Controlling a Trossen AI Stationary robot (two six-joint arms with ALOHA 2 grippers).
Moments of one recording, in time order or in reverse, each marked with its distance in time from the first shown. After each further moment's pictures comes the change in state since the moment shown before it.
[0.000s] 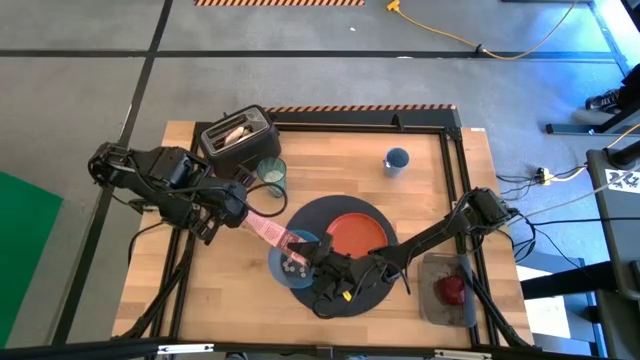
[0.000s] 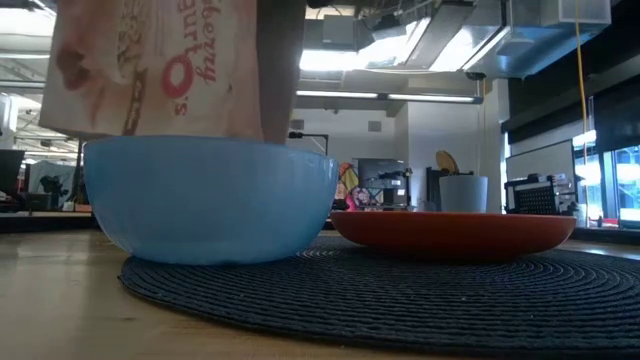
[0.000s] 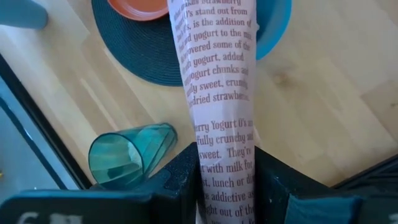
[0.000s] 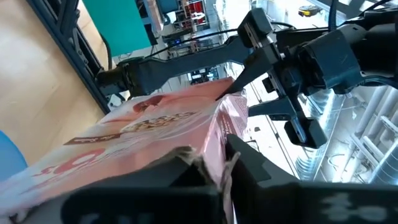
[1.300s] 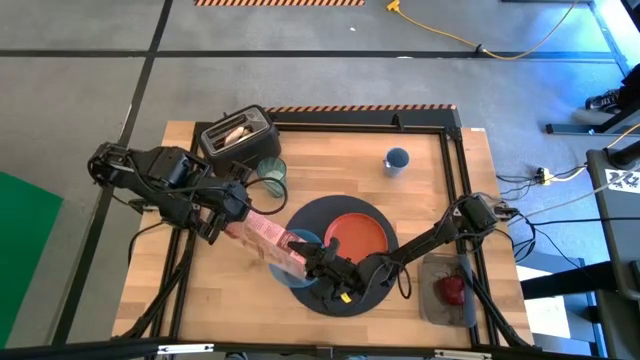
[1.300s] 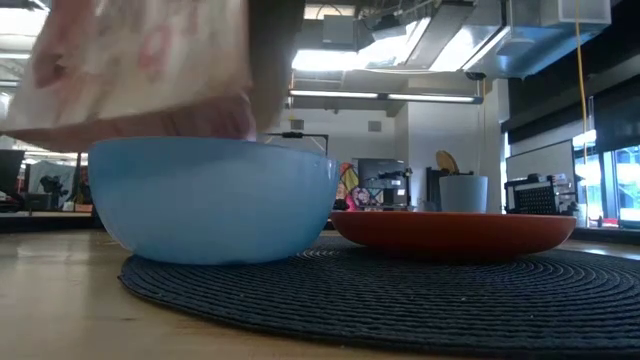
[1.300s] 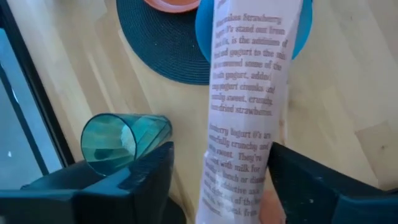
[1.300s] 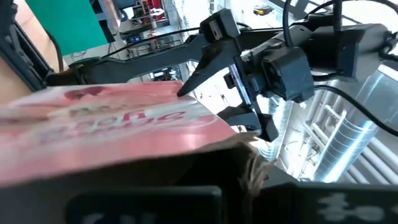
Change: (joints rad) left arm 0.000 0.000 0.008 0.007 -0.033 -0.229; right arm 0.026 0.085 -0.001 0.376 0.043 -0.229
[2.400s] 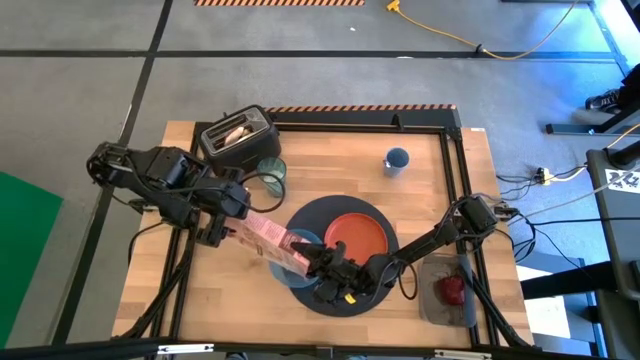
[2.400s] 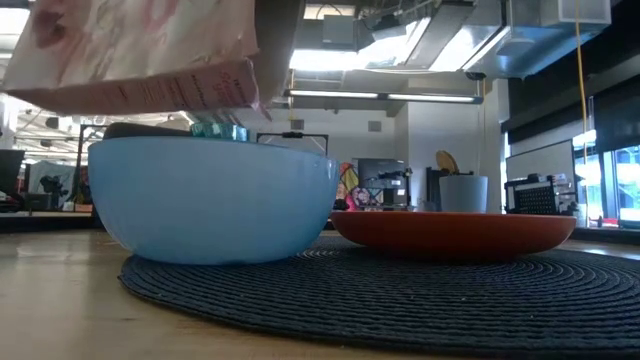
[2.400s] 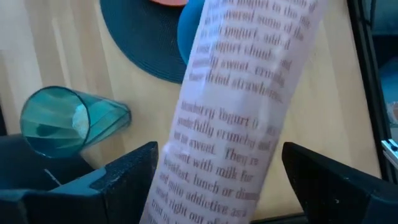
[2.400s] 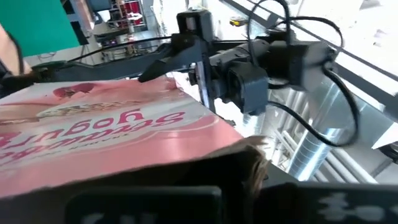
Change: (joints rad) left arm -0.017 -0.013 -0.006 0.002 0.106 -0.269; right arm 0.001 0.000 0.000 0.158 -0.028 -0.173
